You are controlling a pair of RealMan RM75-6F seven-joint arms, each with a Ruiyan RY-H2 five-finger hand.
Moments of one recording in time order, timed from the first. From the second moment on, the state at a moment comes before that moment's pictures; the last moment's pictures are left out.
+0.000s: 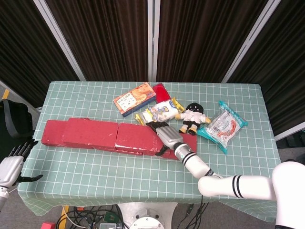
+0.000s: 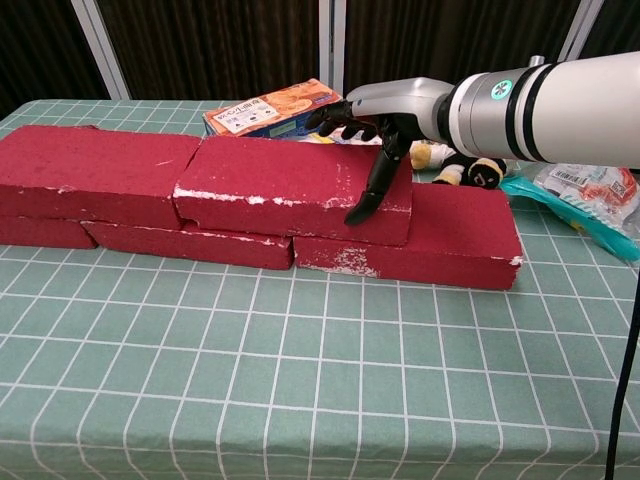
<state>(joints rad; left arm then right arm) -0.15 -1.06 0.04 -1.49 1.51 1.29 -0.35 1.11 -1.48 0.18 -1.67 -0.56 0.79 -0.31</state>
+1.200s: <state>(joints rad) -0.16 -1.06 0.04 -1.50 1.50 1.28 -0.34 1.06 -1.43 0.17 -1.70 -0.64 0.79 -0.25</state>
